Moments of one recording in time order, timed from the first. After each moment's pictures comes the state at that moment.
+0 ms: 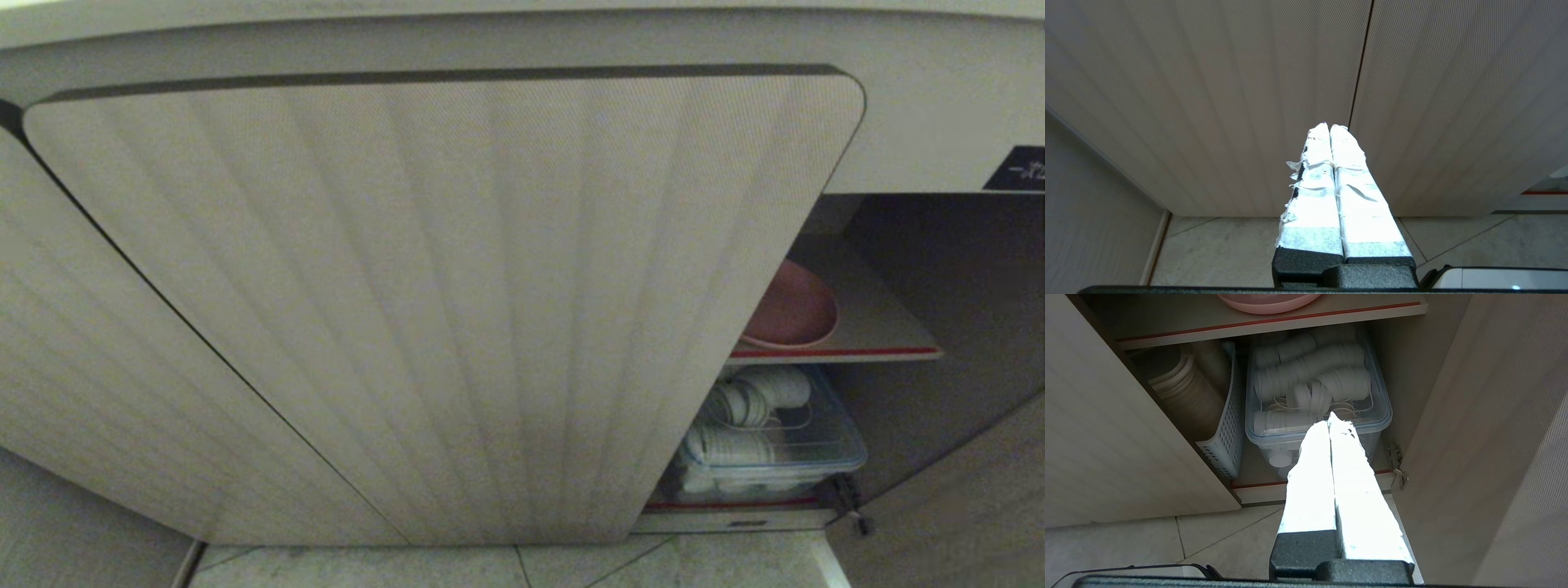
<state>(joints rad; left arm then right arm) 0.00 0.00 0.00 0.00 0.00 -0.02 0.00 0.00 0.00 -0.01 -0.06 0.09</state>
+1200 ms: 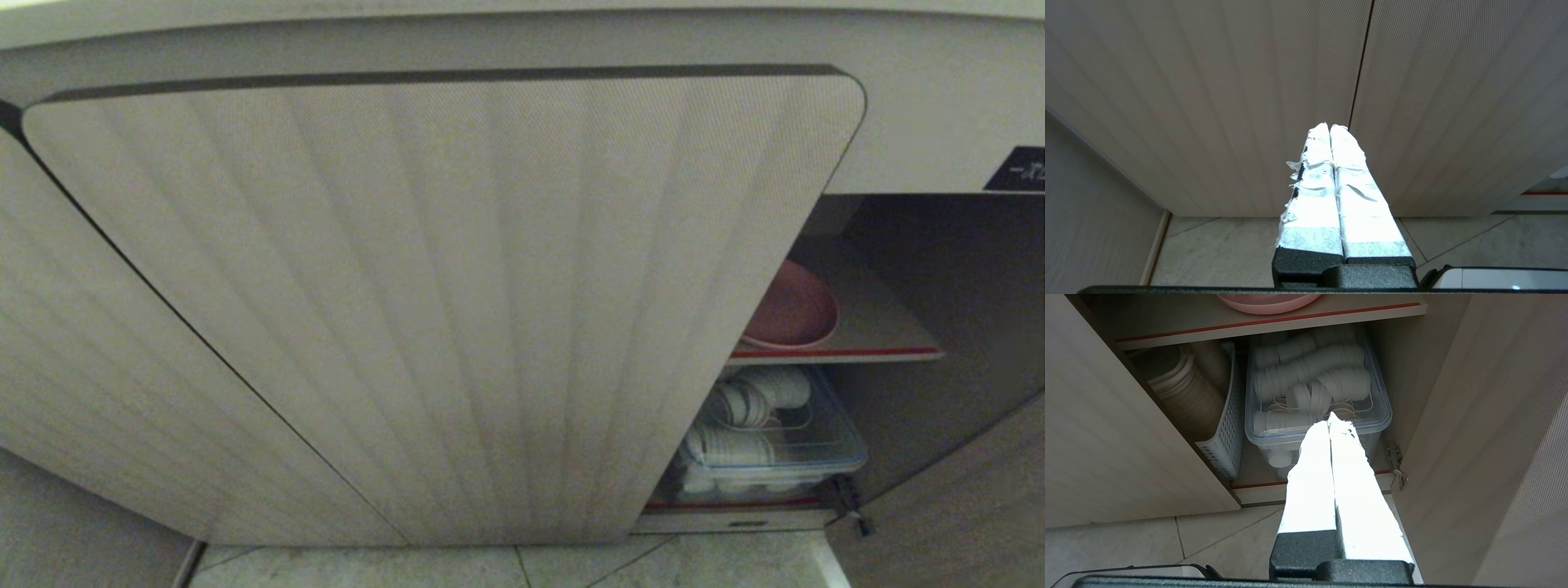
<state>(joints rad) 0.00 0.00 0.00 0.00 0.00 -0.02 0.00 0.00 0.00 -0.01 -0.06 0.08</state>
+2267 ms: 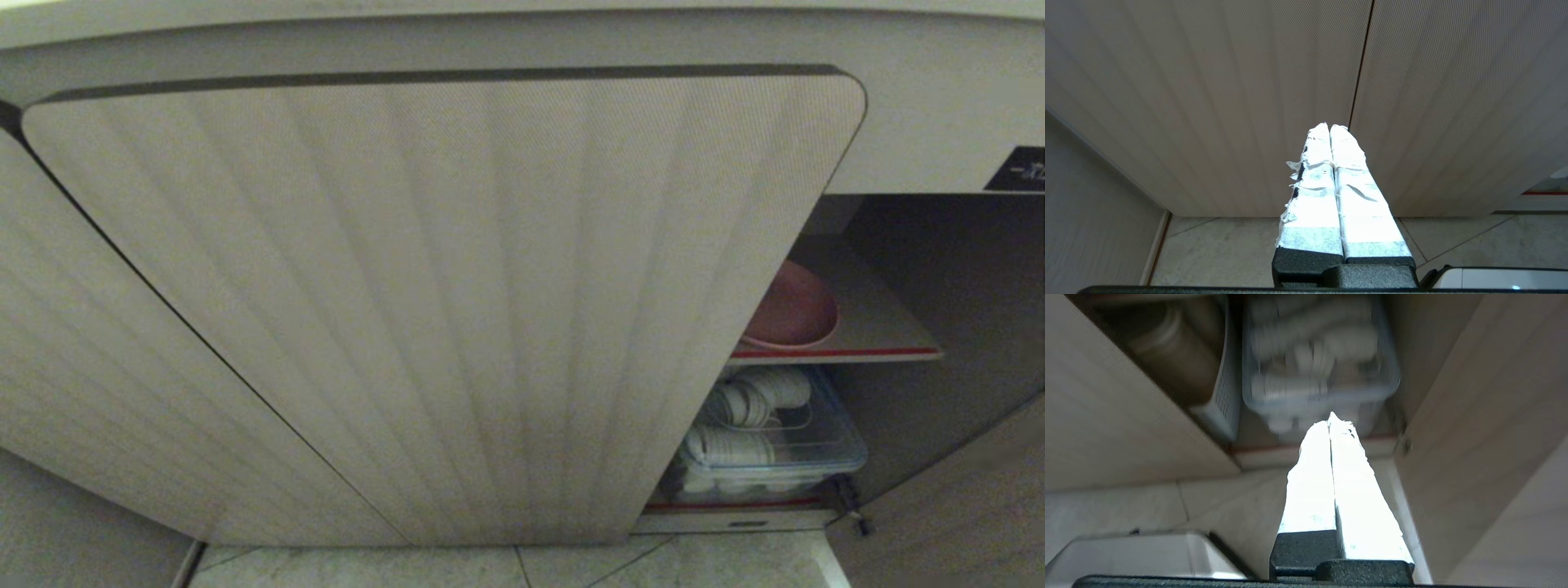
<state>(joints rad) 0.00 0.00 0.00 0.00 0.00 -0.02 -0.10 0.29 -0.02 -0.10 0.07 0.07</state>
